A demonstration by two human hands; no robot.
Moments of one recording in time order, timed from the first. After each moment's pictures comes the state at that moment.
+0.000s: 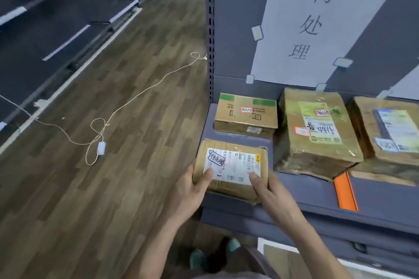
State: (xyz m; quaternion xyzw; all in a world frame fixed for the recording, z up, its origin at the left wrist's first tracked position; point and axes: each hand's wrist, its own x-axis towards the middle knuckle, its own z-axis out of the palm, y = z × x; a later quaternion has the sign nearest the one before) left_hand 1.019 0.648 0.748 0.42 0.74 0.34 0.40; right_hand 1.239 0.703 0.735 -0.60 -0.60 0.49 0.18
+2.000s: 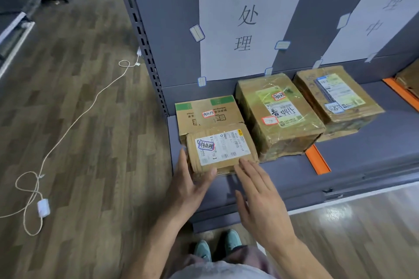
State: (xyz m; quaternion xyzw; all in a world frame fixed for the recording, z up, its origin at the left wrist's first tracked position) left_hand 1.000 0.733 0.726 0.58 0.61 0.30 0.45; right_hand 1.195 0.675 0.730 -0.62 -0.75 0.07 0.21
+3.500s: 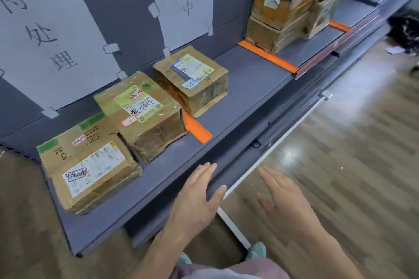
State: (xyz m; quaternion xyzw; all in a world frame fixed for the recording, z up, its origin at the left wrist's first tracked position) left_hand 1.216 0.642 0.740 0.83 0.38 0.07 0.40; right_hand 1.408 0.494 0.739 -0.84 -0.50 0.17 0.10
